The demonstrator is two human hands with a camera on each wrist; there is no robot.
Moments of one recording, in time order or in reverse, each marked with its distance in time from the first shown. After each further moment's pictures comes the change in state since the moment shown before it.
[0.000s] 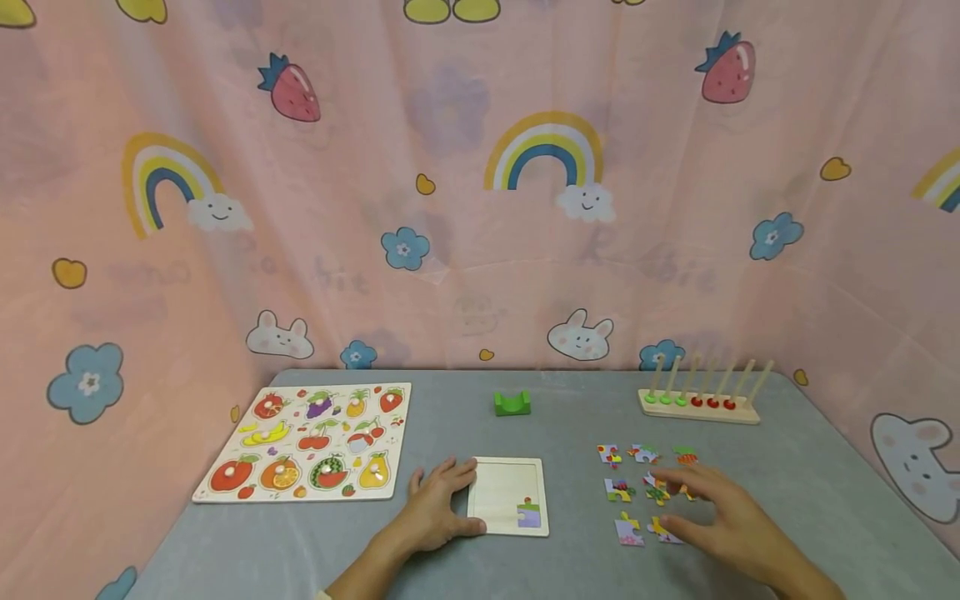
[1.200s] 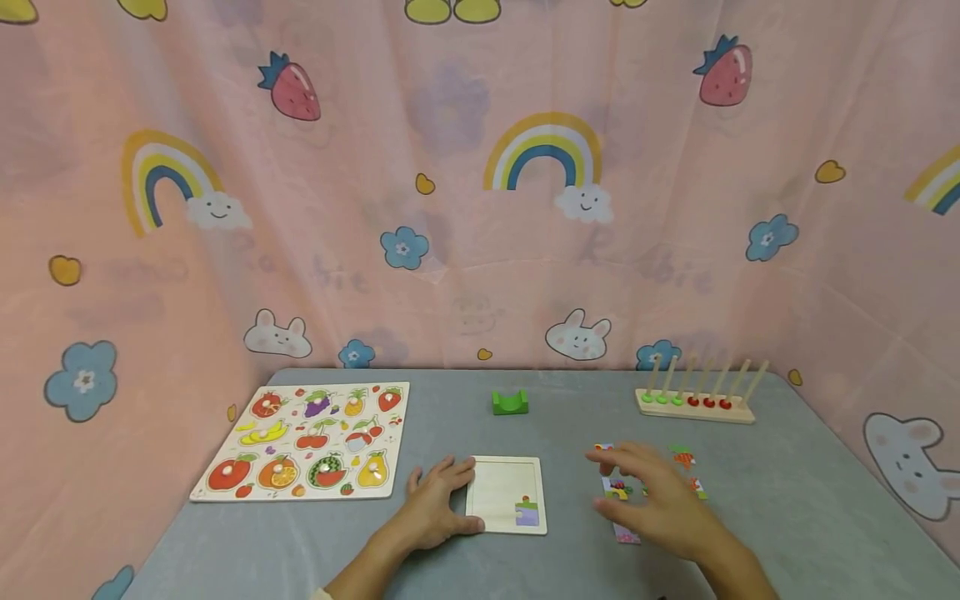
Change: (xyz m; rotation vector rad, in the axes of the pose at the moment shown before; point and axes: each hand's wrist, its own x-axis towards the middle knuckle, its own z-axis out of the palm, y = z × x) left_hand 0.000 0.002 -0.002 0.001 -0.012 -0.019; right_hand 0.039 -0.053 0.027 0.126 0.019 -0.167
